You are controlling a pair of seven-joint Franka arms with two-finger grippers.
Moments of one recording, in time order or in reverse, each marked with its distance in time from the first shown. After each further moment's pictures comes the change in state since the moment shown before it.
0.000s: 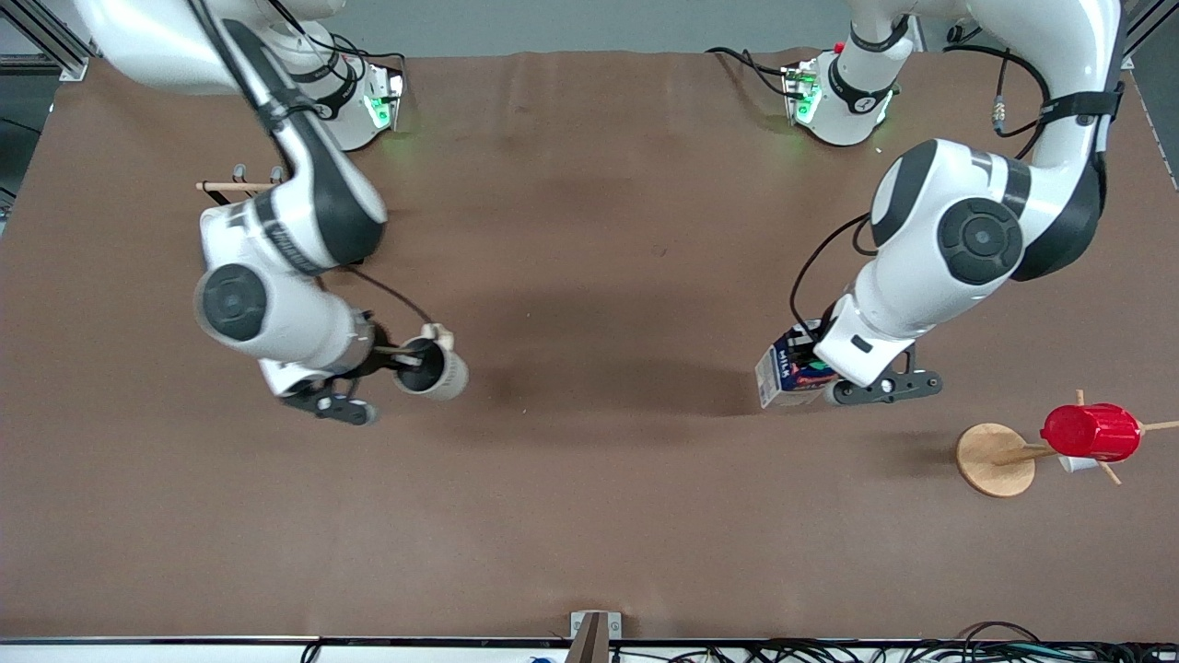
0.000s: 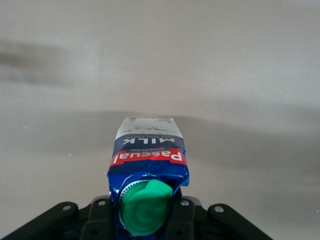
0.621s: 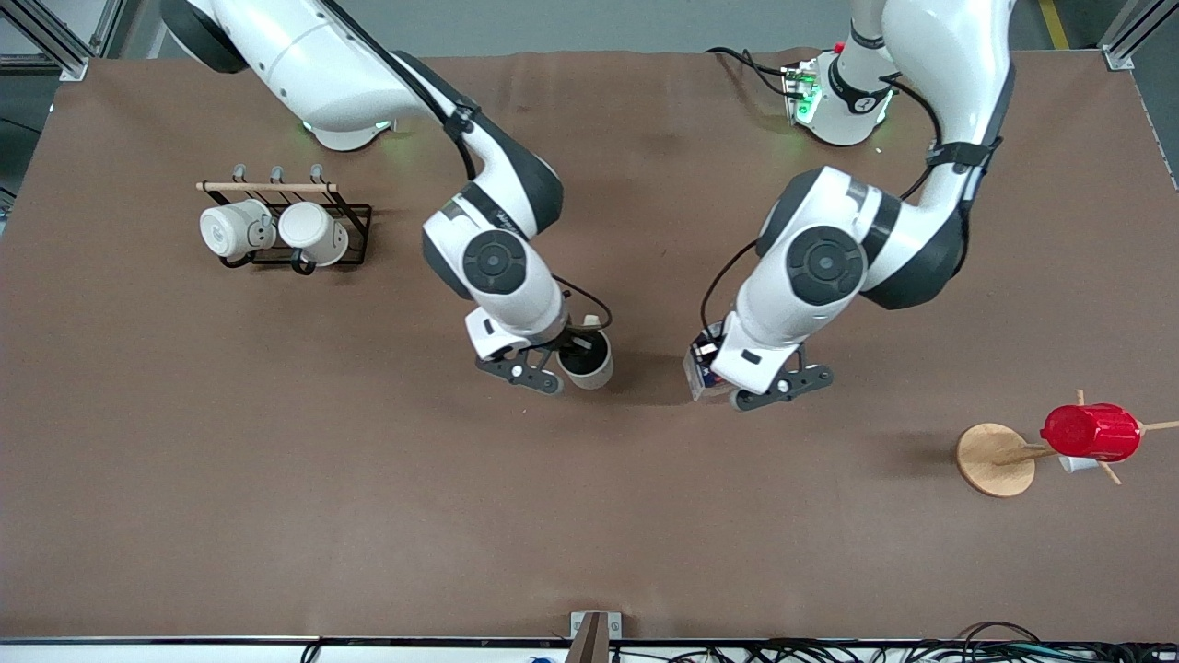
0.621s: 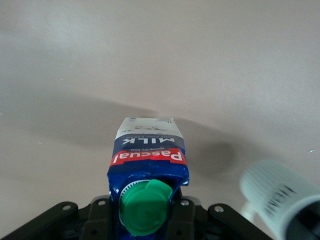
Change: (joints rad) left arm -0.156 0.154 -0.001 0.119 0.000 0.000 -0.309; right arm 0.309 0.269 -0.002 0.210 -0.135 0.181 0.394
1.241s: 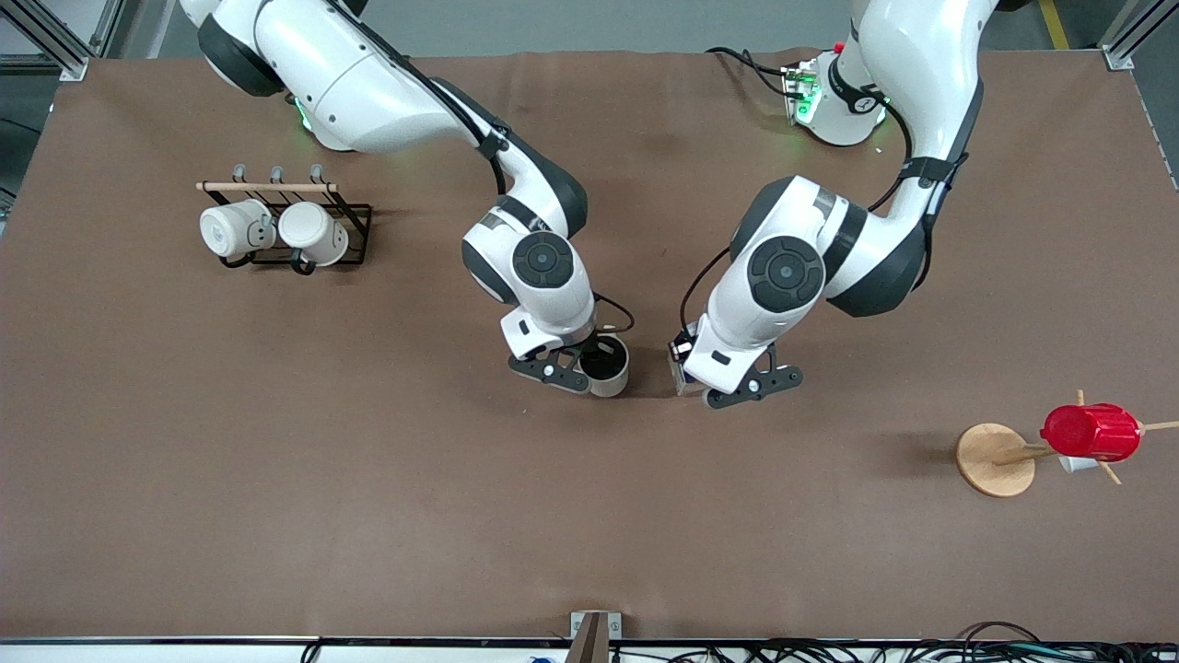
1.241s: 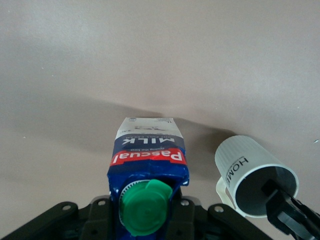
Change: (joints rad) left arm -0.031 0.038 0.000 0.011 0.000 0.000 -0.002; right arm 0.044 0.076 -0.004 0.016 -0.121 0.046 0.056
